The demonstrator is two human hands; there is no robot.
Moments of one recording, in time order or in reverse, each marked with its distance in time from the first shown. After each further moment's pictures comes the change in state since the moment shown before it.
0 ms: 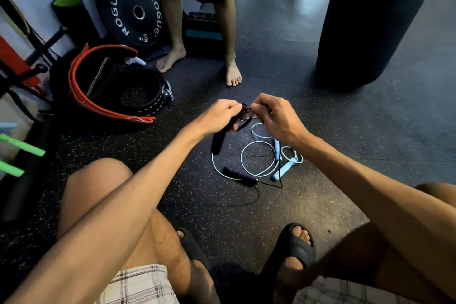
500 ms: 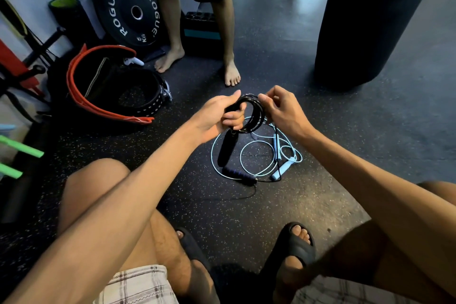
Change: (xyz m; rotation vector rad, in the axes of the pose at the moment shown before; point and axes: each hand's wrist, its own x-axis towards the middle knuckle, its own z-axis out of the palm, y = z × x) left_hand -0.008 0.015 0.002 -0.759 -0.249 -0.082; right_hand 0.008 0.015 -0.006 0.250 0.094 0.238
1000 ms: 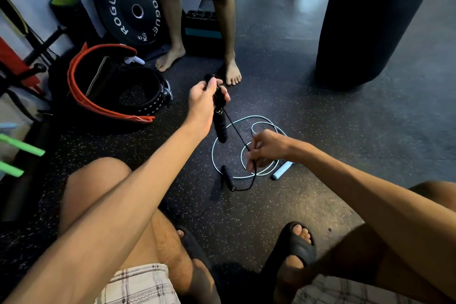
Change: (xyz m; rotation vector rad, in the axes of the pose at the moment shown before) left_hand 0.016 -0.003 -0.019 -0.084 0.606 0.400; right_hand -0.030 0.030 0.027 -0.081 -0.725 0.391
